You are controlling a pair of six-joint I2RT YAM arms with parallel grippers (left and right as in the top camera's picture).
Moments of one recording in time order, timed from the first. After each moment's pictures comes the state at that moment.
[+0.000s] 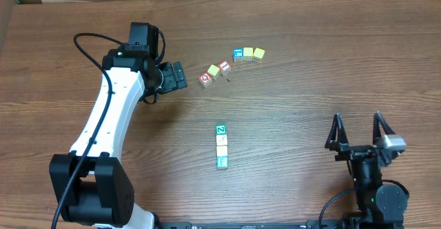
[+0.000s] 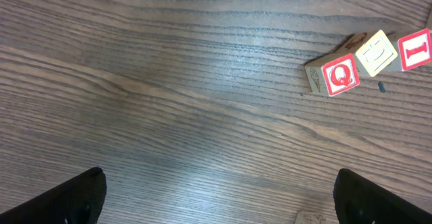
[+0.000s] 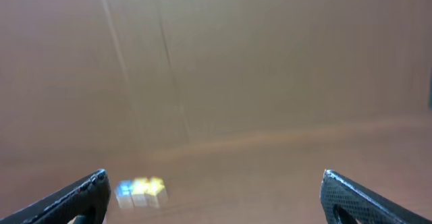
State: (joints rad) left arm -0.08 1.72 1.41 -0.97 0.00 -0.39; right arm 0.03 0.01 0.02 0.09 -0.03 0.19
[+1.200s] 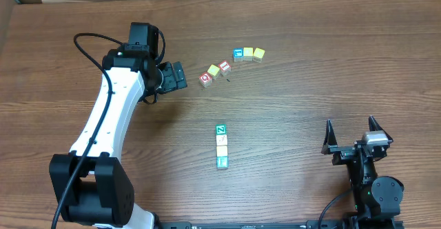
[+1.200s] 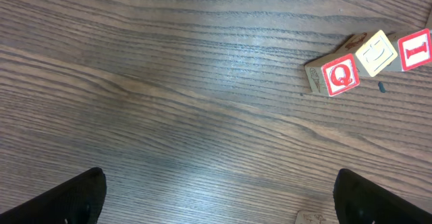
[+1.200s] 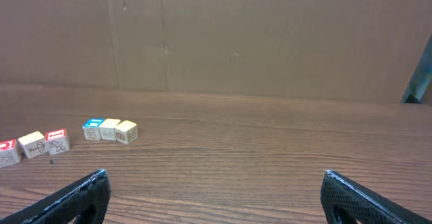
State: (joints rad) left arm -0.08 1.72 1.41 -0.97 0.00 -0.39; right arm 0.03 0.01 0.02 -0.04 -0.04 -0.02
